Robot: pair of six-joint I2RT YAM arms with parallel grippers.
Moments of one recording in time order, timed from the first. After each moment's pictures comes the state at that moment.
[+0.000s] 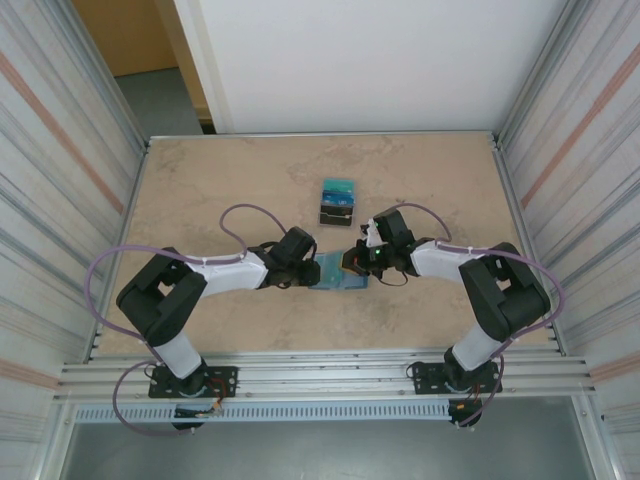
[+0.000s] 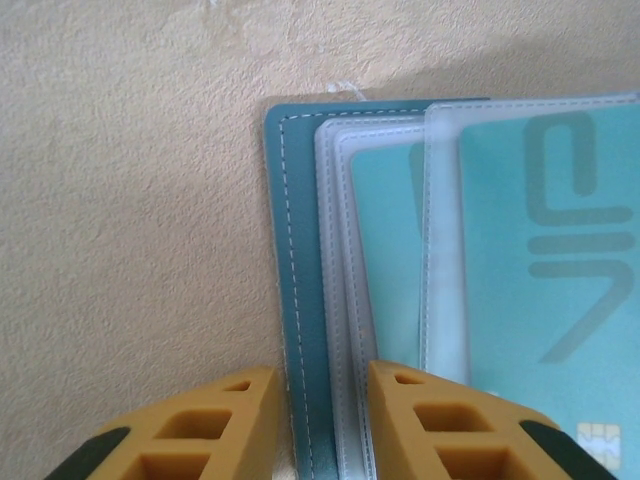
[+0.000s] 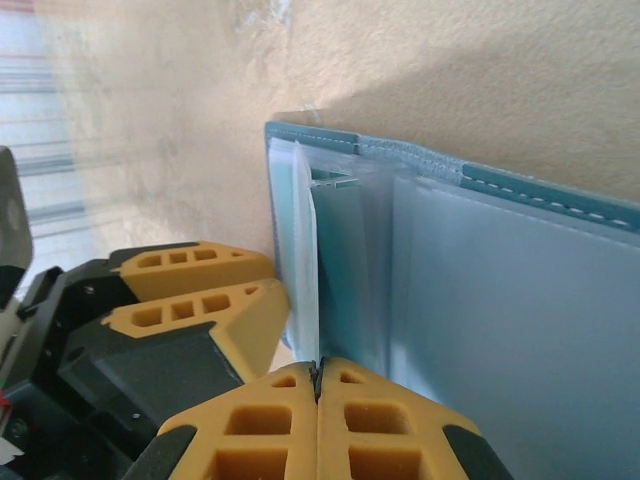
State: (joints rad) left arm -0.78 1.68 0.85 -0.19 0.03 -0.66; right arm 0.50 1.62 0.74 -0.03 -0.59 0.85
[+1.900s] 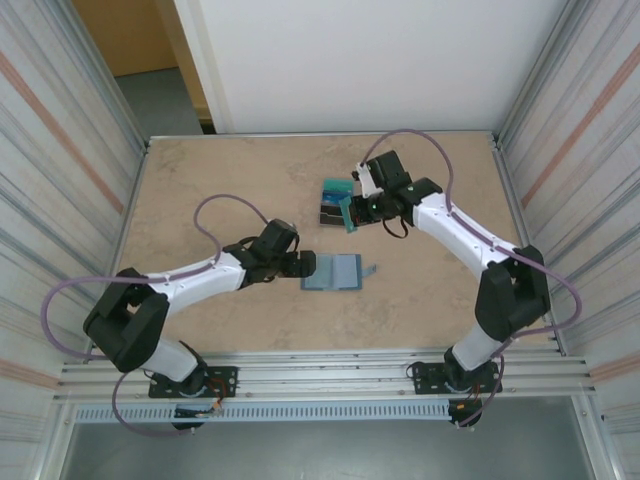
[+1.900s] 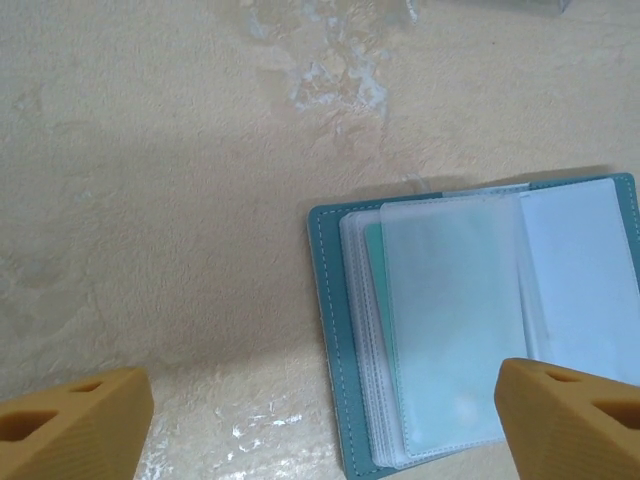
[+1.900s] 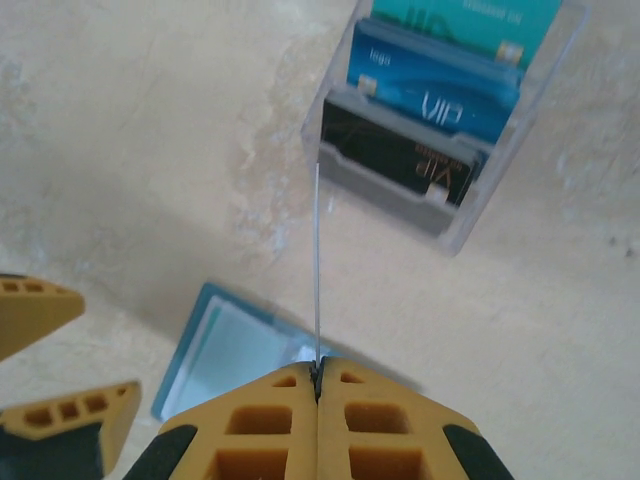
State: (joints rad) left arm -0.72 1.47 0.82 -0.30 -0.08 -0.59; right arm 0.49 1.64 1.36 -0.66 -0.18 0.21
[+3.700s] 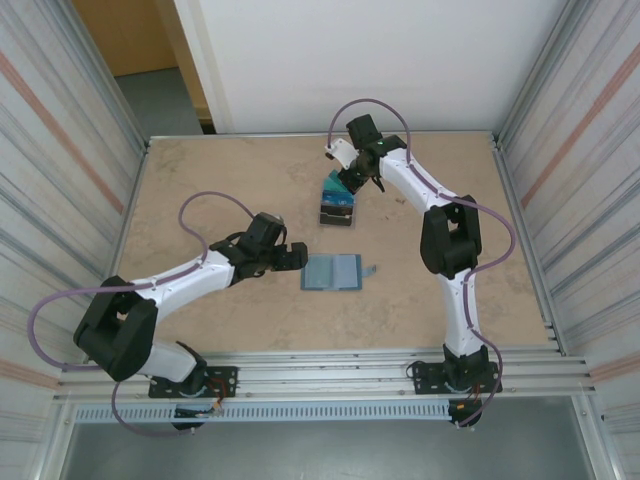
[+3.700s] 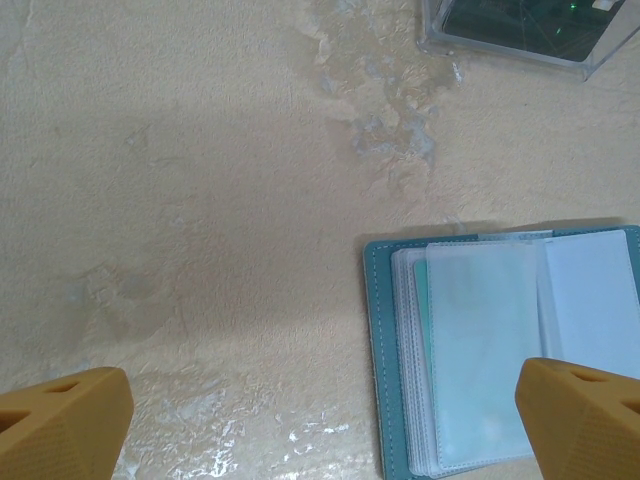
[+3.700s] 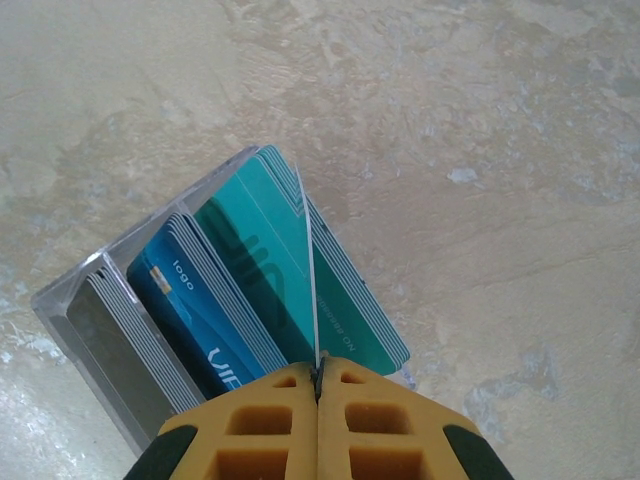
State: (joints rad) left arm -0.64 1.42 0.81 -0.33 -0.08 -0.58; right arm 0.42 2.22 2.03 -0.83 -0.09 -0.44
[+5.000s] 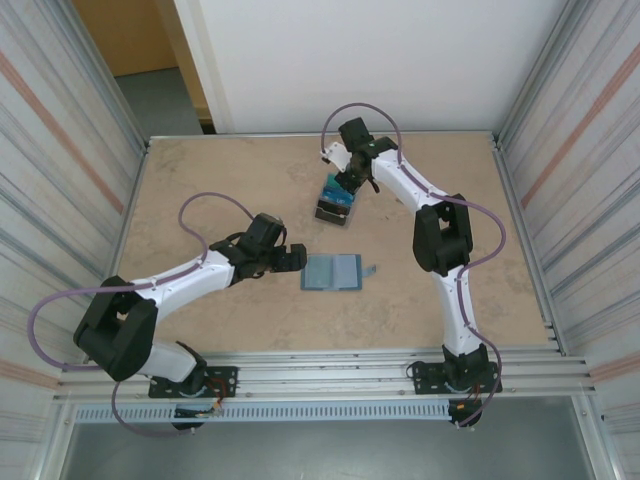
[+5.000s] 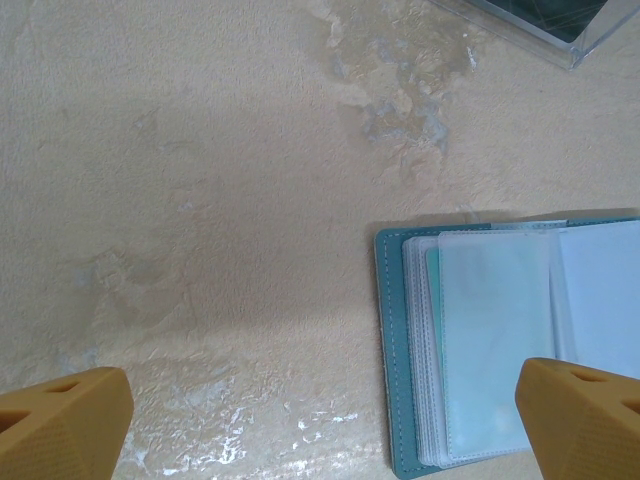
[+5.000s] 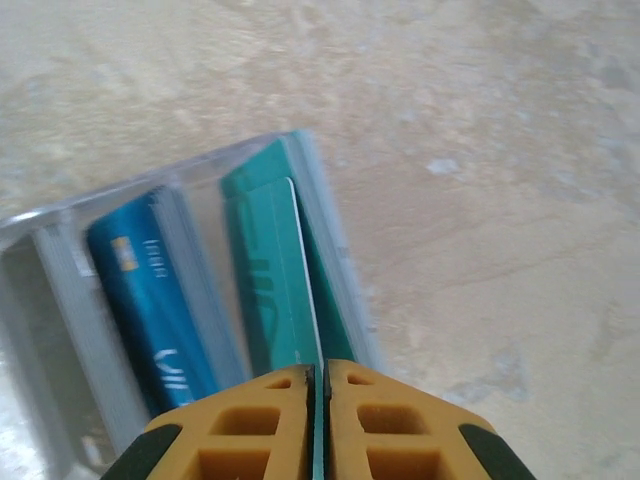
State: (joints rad) left arm -0.64 1.42 0.81 -0.35 -0.08 -0.59; right arm 0.44 2.29 2.09 -0.83 0.05 -0.47
